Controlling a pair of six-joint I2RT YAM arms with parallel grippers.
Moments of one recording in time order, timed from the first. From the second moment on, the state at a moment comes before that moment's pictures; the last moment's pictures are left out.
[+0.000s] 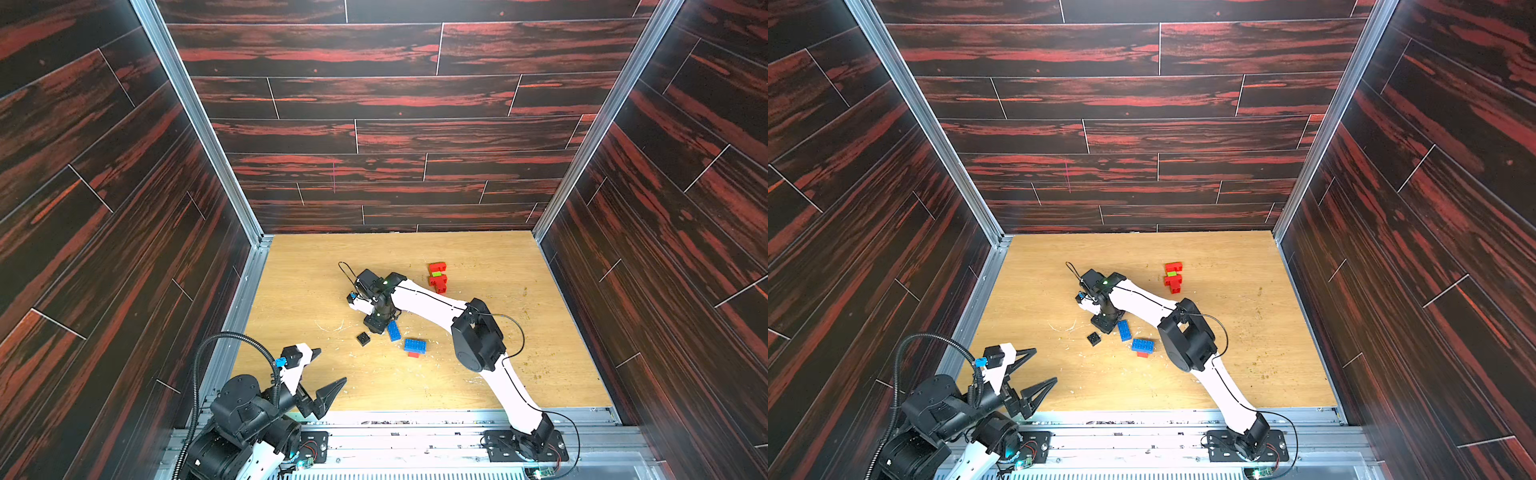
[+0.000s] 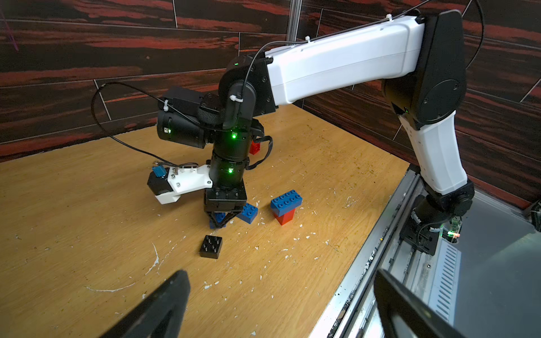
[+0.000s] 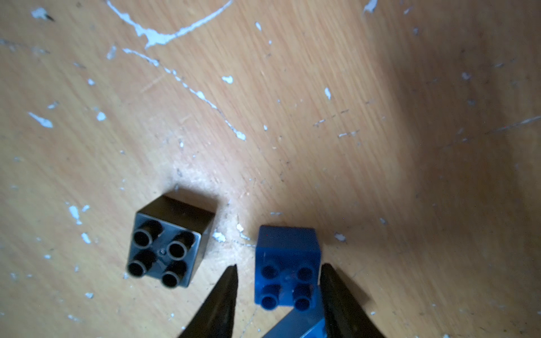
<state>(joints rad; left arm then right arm) -0.44 0.08 0.62 -0.77 0.42 -0.05 0.89 2.39 2.06 -1.03 -0.05 -0.20</state>
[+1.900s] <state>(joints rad) -0.44 0.08 0.62 -0.77 0.42 -0.05 0.89 1.76 1.50 -1.07 -0.11 -0.54</state>
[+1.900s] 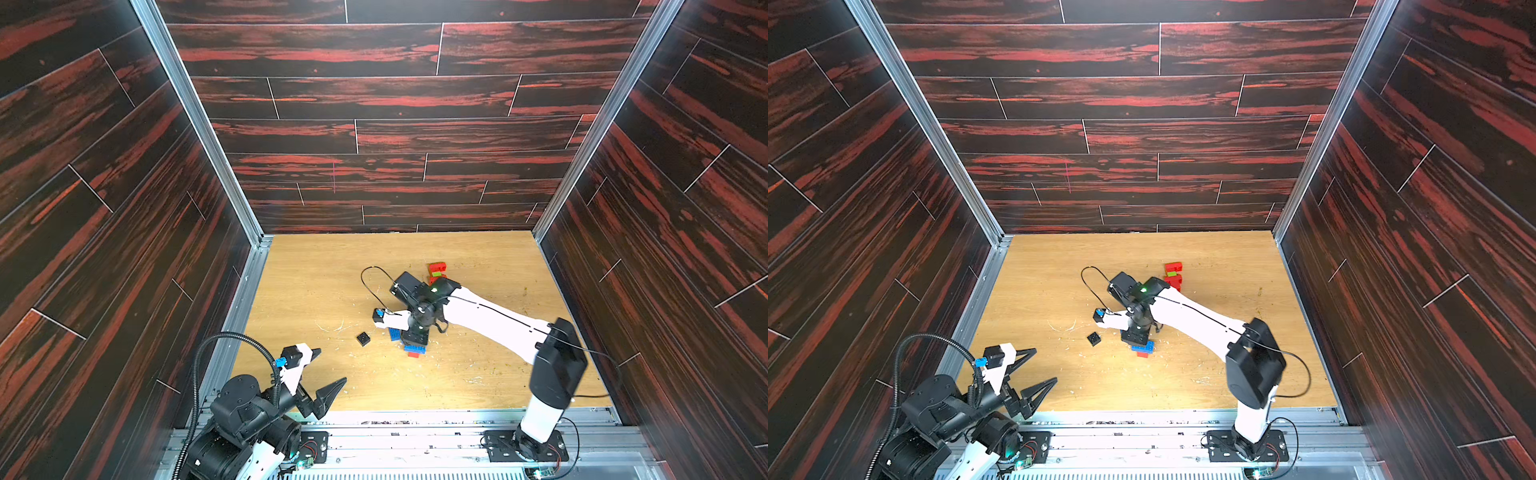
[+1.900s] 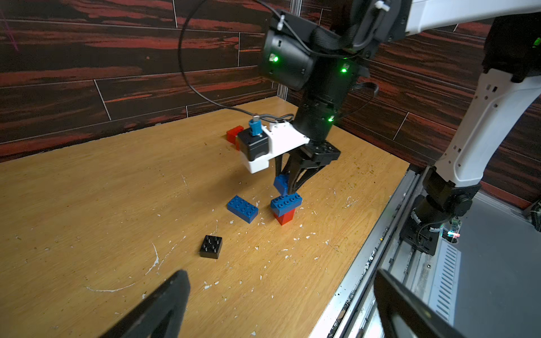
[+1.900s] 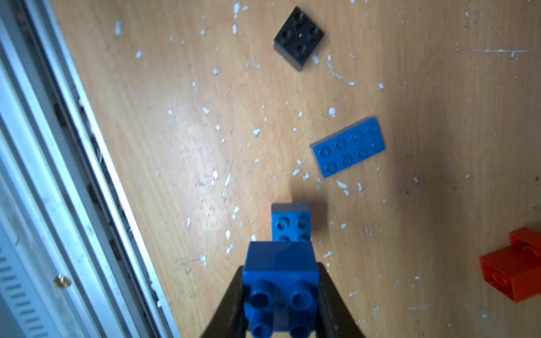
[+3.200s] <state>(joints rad) -0.44 0.08 0.62 -0.77 0.42 -0.05 0.82 1.71 1.33 -0.98 -0.12 -0.63</state>
